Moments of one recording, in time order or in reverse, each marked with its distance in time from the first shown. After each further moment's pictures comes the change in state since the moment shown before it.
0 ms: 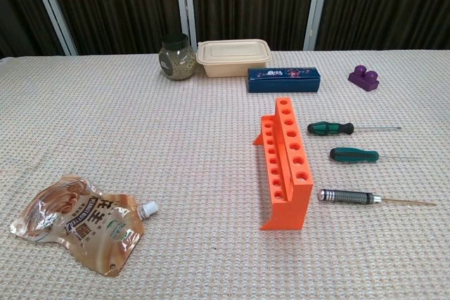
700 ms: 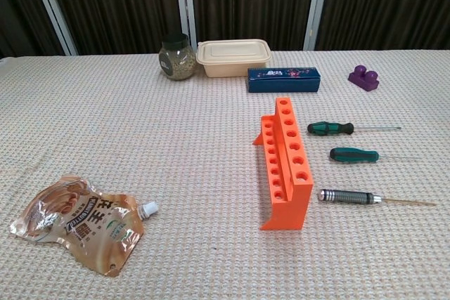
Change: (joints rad) left arm -0.040 -0.010 -0.044 -0.022 -0.022 -0.010 0.013; right arm 0.021 0.006 0.030 -0.032 -0.005 0.009 -0.012
